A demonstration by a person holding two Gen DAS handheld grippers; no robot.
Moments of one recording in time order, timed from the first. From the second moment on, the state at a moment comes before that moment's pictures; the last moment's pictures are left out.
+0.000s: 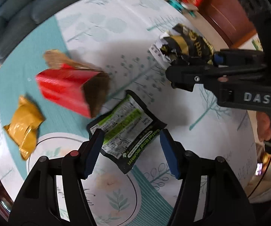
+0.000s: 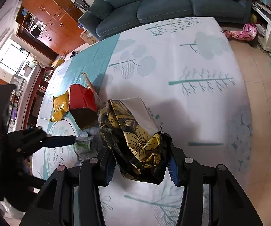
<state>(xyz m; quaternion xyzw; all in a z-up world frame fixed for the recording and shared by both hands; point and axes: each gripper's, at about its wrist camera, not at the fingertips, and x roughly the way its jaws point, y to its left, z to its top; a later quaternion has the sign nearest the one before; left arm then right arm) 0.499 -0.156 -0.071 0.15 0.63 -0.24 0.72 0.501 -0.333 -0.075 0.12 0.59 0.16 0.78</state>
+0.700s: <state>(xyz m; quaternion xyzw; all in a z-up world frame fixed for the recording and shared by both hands) 0.490 -0.148 -0.065 0.14 0.62 -0.24 0.73 0.454 -0.330 -0.050 0.11 0.57 0.18 0.80</state>
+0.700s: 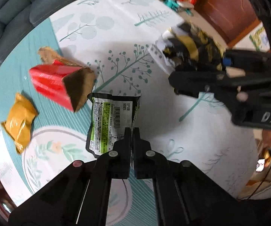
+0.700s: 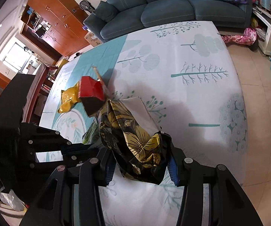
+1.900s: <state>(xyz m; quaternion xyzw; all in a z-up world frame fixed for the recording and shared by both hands) 0.086 0.080 0.073 -0.06 0.53 -0.23 0.81 0.024 -0.079 0.105 0.03 0.49 0.15 0.86</state>
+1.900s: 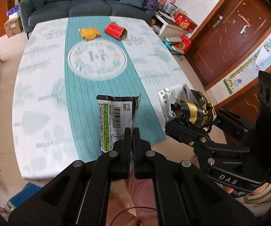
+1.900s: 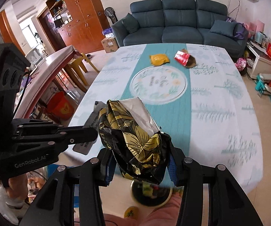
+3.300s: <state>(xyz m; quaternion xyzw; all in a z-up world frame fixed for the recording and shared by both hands) -0.037 0.039 -0.299 -0.08 0.64 -0.10 0.76 -0.094 -0.127 -0.304 0.11 0.66 0.08 0.74</state>
